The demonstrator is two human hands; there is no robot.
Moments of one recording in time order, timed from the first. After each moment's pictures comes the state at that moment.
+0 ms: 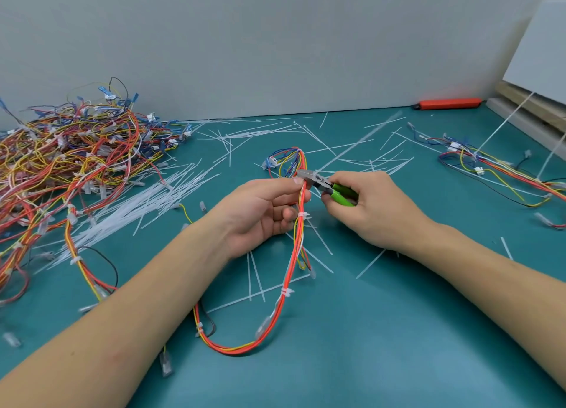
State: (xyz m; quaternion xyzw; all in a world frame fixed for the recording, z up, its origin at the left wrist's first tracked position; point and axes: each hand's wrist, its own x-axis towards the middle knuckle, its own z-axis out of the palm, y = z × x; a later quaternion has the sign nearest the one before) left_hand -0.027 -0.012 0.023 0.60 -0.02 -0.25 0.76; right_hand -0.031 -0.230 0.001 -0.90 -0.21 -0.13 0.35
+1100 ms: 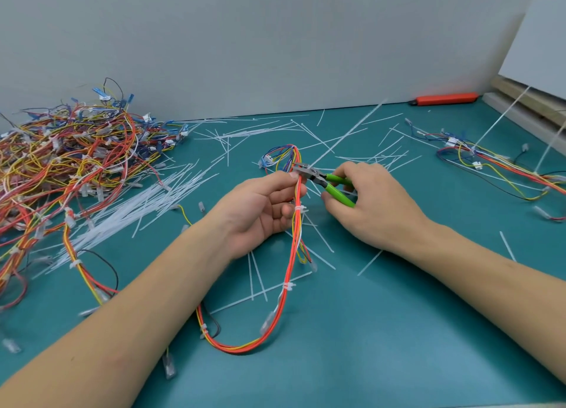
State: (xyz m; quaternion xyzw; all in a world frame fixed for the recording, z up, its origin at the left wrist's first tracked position) left_hand -0.027 -0.014 0.025 0.58 0.00 -0.23 0.78; right_hand -0.034 -0.226 -0.004 -0.94 -0.15 -0.18 0.26
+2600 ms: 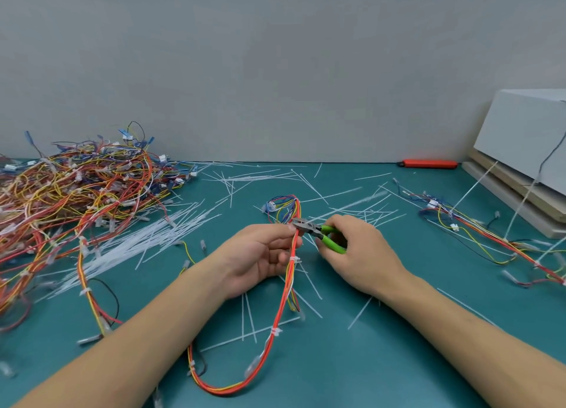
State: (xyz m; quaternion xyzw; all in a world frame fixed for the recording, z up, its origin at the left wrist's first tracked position) left_hand -0.028 -0.014 0.023 0.57 -0.01 -0.25 0.78; right_hand -0.025 -0.232 -0.002 -0.93 -0.16 -0.17 0.28
